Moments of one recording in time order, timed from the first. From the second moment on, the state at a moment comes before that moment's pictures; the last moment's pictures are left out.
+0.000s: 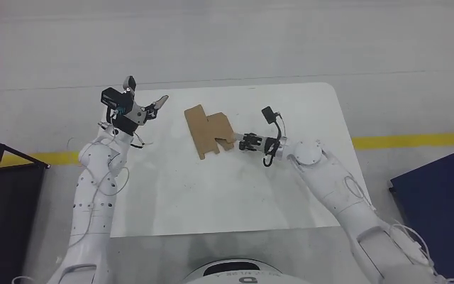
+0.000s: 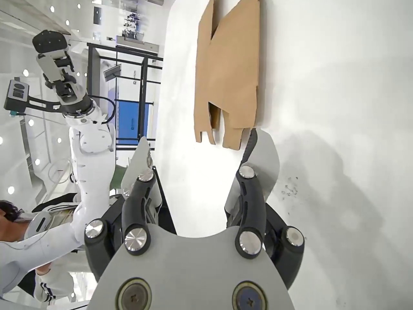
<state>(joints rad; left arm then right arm) 1.23 -1.28 -1.58 -1.34 1.64 -0.53 0.43 -1.00 -1.27 0.97 -1.00 0.07 -0.30 0.73</state>
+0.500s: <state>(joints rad) 1.23 -1.28 -1.58 -1.34 1.64 -0.53 0.43 -0.93 -1.31 0.91 -0.89 0.07 -0.23 0.68</state>
